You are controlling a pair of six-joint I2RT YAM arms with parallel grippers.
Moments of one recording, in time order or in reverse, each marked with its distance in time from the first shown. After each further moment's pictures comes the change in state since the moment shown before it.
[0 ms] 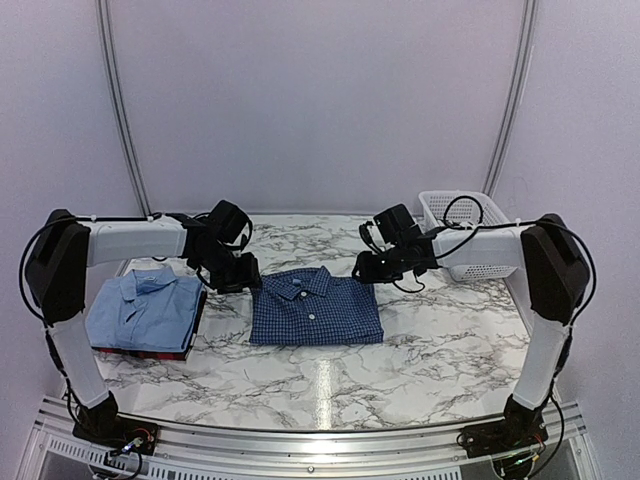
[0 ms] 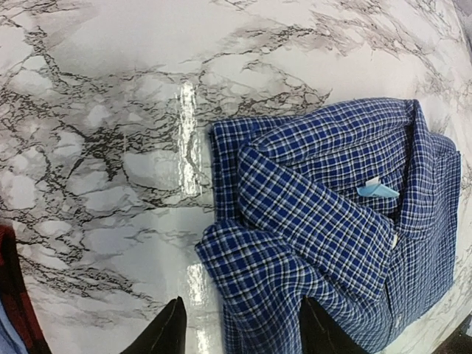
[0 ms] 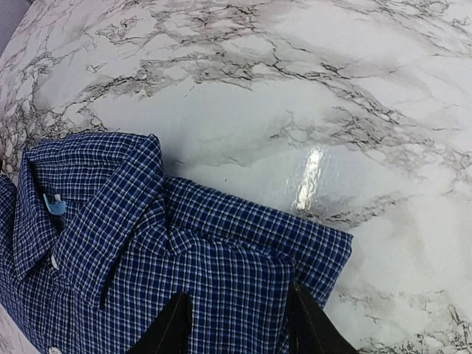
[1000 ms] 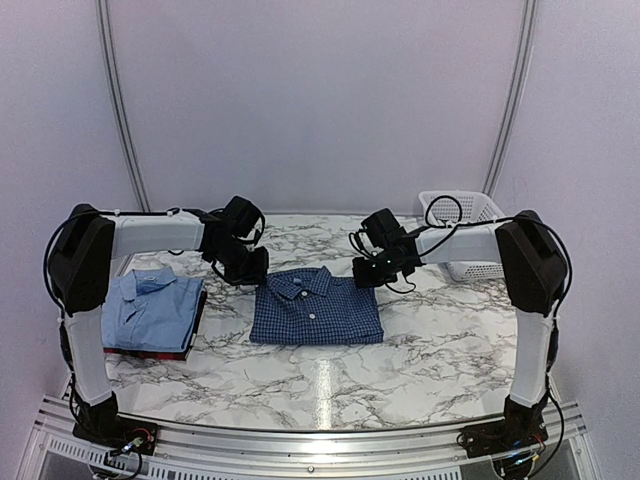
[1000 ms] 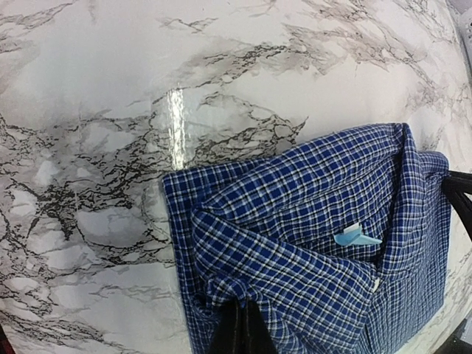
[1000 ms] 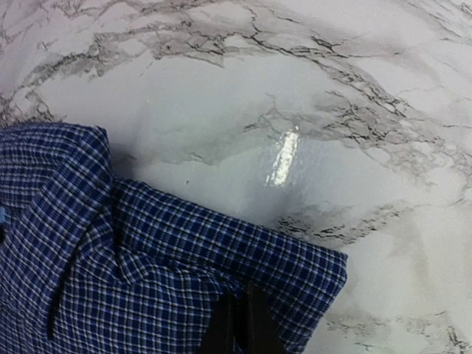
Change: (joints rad) left arm 0.006 0.149 0.151 0.011 0.043 0.019; right arm 0.011 0.153 0.134 -0.082 0.061 -0.044
